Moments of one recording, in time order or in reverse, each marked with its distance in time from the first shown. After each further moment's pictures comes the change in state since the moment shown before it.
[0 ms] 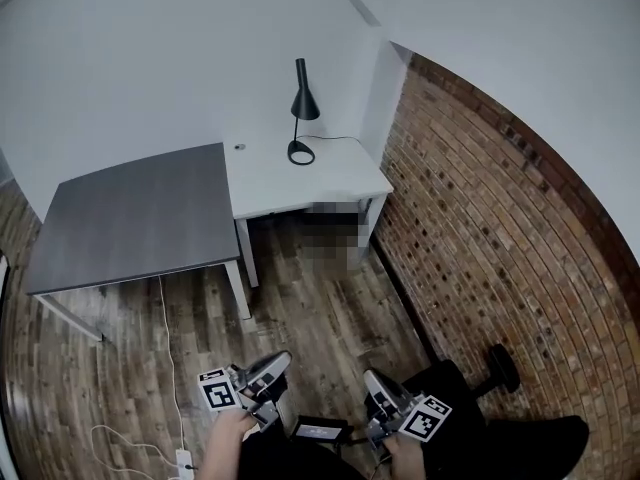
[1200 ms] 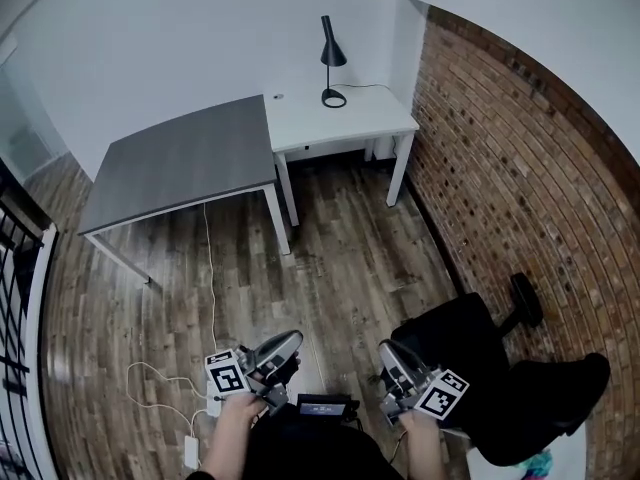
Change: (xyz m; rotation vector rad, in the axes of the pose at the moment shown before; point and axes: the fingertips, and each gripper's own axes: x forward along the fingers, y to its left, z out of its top) left arm -0.100 -0.149 -0.152 0.067 -0.006 0.116; right arm -0.162 0.088 -0.090 0.045 0.035 0.113
